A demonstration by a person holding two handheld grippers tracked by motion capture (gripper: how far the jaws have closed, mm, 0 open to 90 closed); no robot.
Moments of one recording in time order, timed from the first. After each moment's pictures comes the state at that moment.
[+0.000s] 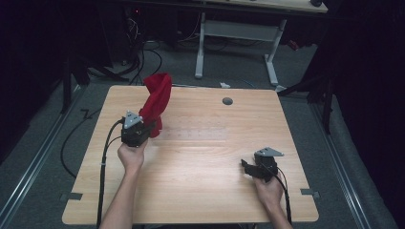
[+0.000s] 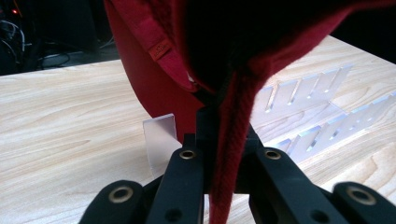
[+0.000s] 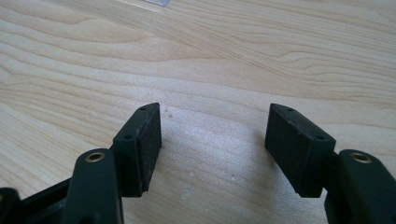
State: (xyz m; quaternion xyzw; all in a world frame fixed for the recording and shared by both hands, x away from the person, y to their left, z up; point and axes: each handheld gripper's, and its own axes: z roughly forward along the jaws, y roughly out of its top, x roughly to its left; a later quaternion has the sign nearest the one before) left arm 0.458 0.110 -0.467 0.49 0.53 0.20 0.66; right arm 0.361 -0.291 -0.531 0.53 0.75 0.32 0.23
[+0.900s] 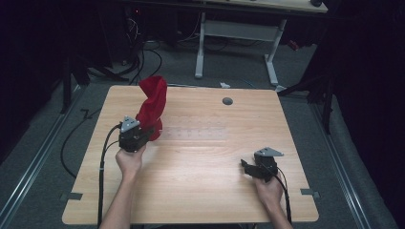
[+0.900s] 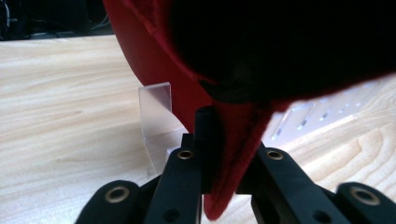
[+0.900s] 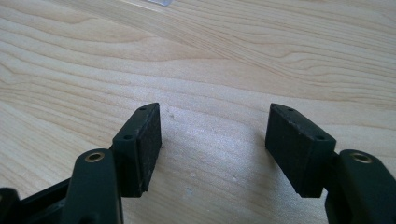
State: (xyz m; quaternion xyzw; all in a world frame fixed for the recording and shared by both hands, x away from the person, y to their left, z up) left arm 0.446 0.119 -0.476 0.48 0.56 0.17 0.65; right arm 0.361 -0.291 -0.531 0.52 0.76 0.32 0.23
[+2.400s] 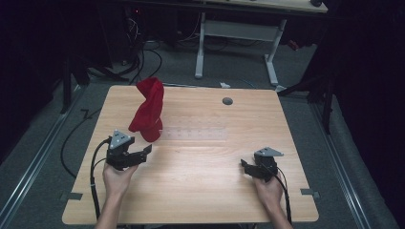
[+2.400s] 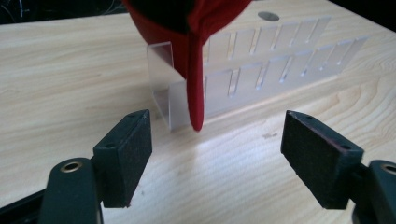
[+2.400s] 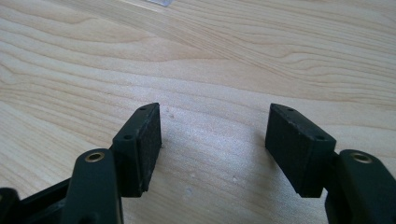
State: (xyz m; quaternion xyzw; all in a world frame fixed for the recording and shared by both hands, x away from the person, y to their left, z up) left arm 0.385 0.141 -0.467 0.51 0.56 0.19 0.62; right arm 0.362 -0.291 -0.531 0.52 0.76 0.32 0.23
